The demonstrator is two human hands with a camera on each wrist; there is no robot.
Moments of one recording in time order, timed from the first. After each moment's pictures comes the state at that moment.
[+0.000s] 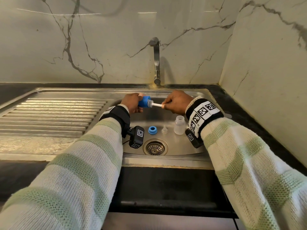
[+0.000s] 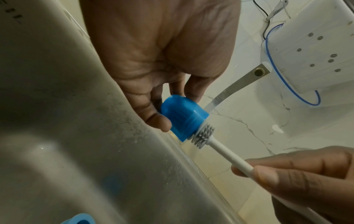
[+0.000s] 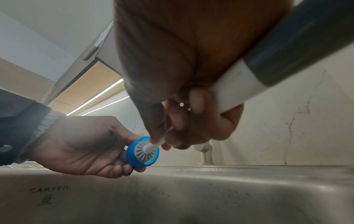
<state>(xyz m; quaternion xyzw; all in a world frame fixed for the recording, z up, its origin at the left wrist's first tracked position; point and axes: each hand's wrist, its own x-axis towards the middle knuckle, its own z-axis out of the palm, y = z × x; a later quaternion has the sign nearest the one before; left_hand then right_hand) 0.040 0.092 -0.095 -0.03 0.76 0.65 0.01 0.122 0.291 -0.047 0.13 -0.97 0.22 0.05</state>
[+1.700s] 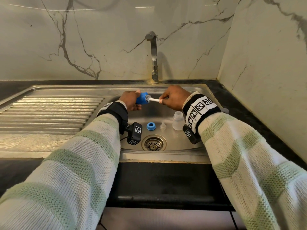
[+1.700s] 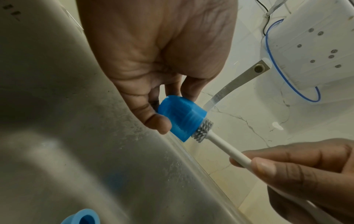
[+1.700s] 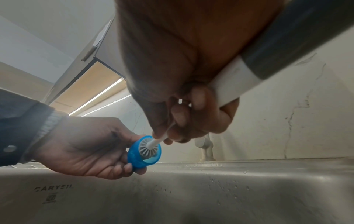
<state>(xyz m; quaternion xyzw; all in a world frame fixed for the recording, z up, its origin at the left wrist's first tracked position) 0.039 0.095 -0.100 -0.05 0.76 0.65 0.02 0.121 0.289 -0.049 0.12 -0.97 0.22 0.06</state>
